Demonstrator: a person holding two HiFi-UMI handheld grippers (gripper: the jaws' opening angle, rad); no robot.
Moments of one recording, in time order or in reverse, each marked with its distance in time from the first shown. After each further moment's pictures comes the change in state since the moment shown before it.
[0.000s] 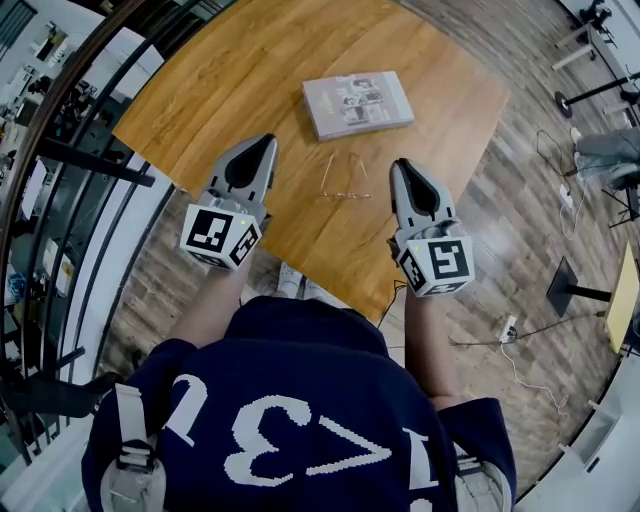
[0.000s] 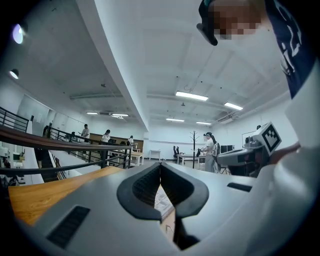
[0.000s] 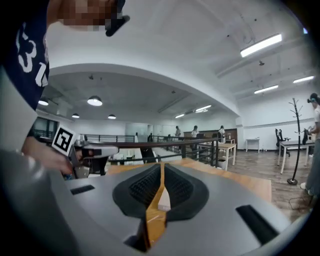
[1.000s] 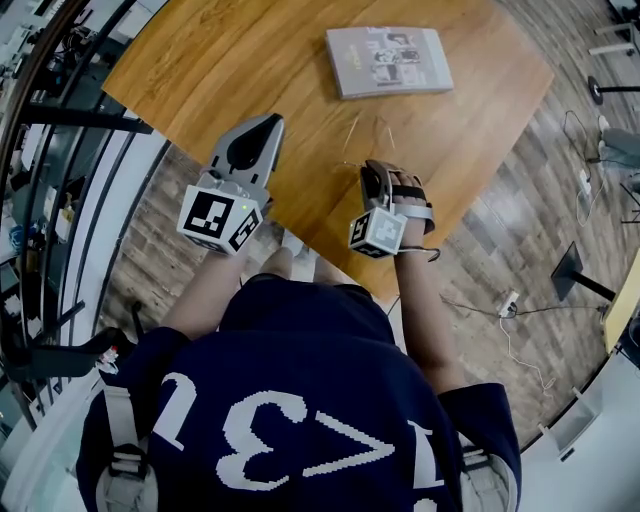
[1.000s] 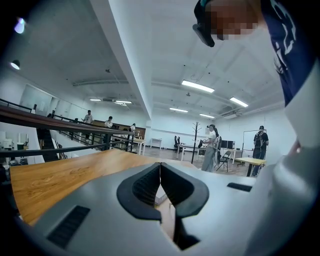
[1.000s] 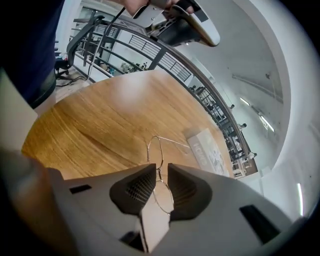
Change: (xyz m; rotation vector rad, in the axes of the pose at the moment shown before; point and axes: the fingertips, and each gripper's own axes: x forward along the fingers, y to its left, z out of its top) left arm -0.003 0.027 -0.075 -0.067 0.139 0.010; right arm 0.056 0.055 -0.261 -0.949 0.696 0.235
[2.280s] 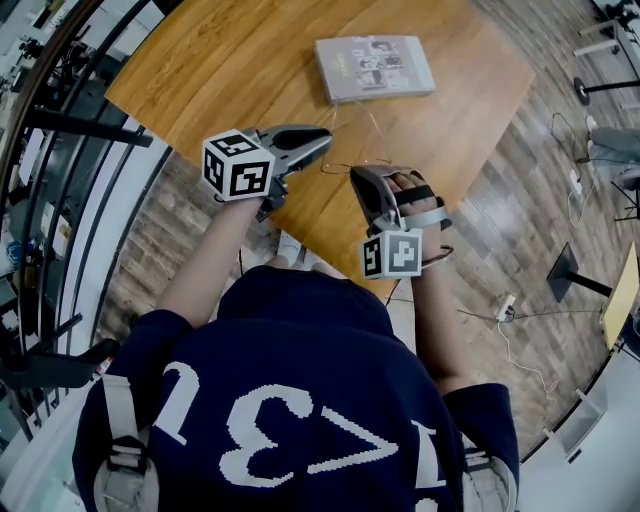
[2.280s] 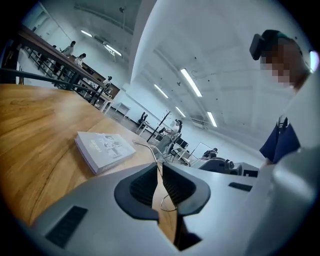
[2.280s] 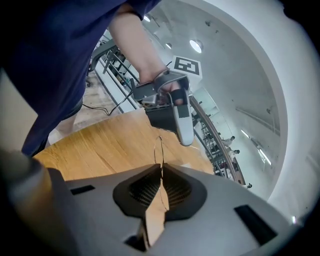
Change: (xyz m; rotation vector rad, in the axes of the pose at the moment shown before) left arm 0.045 -0.079 -0.051 -0.388 0.320 -0.523; right arm -0.107 -0.045 0.062 -0.200 -0.254 -0.050
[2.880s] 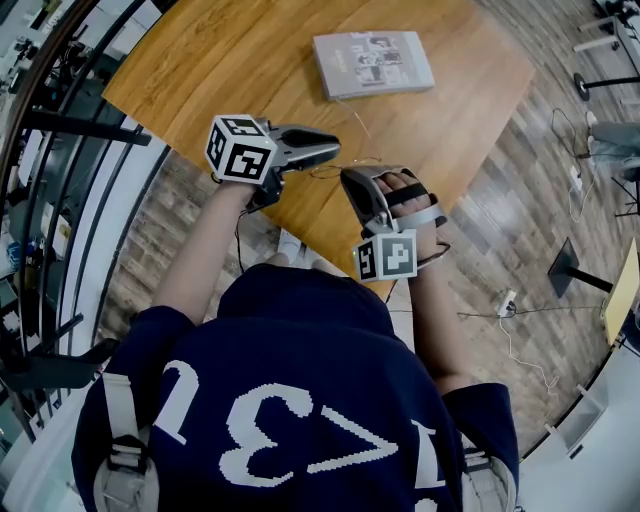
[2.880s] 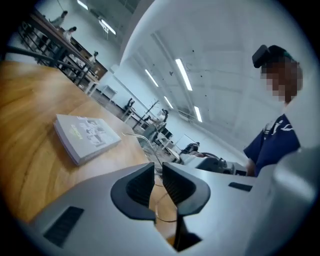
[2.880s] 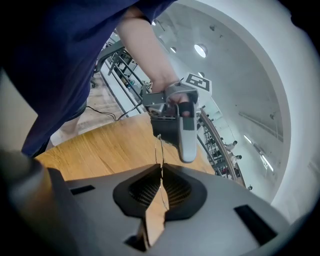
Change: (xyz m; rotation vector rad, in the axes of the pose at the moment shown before) left arm 0.012 -0.018 -0.017 -0.050 0.157 -0.213; right arm -0.002 0.009 0.018 -0.044 -0.041 0.019
